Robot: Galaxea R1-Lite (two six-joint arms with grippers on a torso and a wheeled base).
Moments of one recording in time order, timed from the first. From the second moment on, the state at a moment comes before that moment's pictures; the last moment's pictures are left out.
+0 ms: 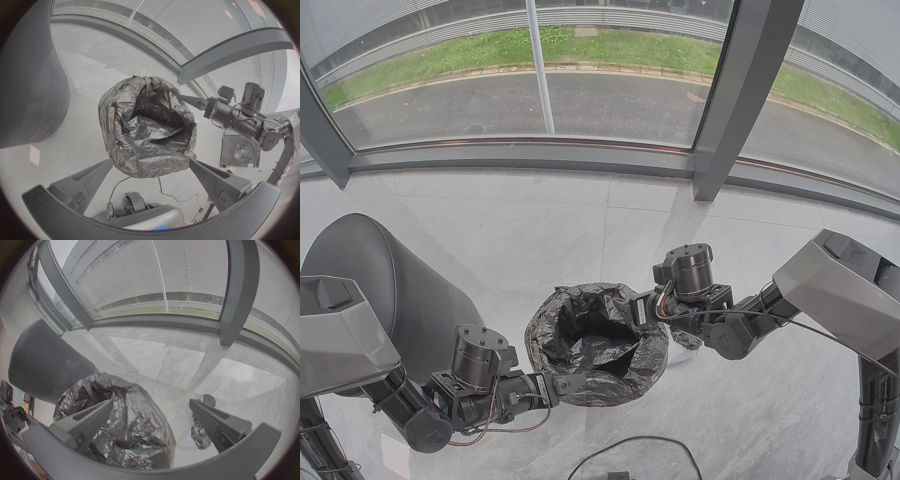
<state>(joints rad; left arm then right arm) -0.58 2.00 -0.43 -0.93 -0.07 -0.64 0.58 2.30 -1.21 -0.64 -0.14 0.10</state>
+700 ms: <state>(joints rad) -0.58 2.01 -0.43 -0.93 -0.07 -0.65 0.57 2.36 -1.22 -0.65 -0.14 0.10</state>
